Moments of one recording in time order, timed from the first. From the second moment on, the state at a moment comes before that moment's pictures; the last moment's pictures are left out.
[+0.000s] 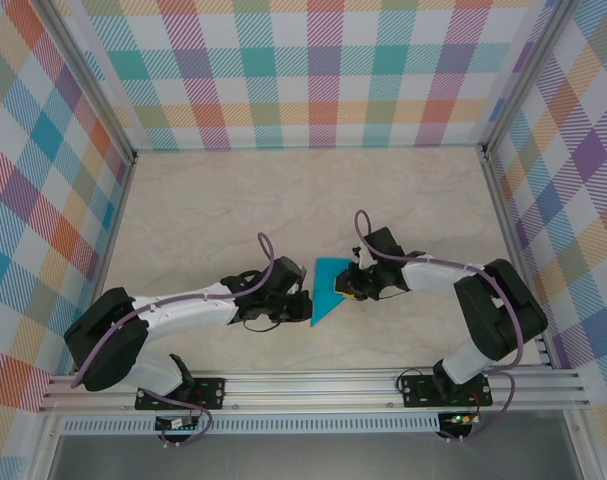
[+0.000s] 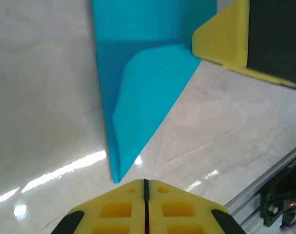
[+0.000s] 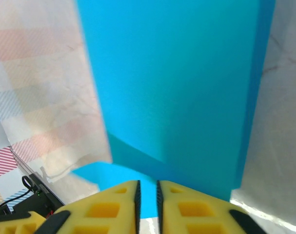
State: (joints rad) left arm -0.90 1.42 0.76 -0.27 0.19 -0.87; right arm 0.51 1.55 0.72 -0.23 -0.58 0.77
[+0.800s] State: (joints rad) left arm -0.86 1.70 0.96 -0.32 0.14 -0.78; right arm 0.47 1.57 0.70 -0.23 -0.68 0.72
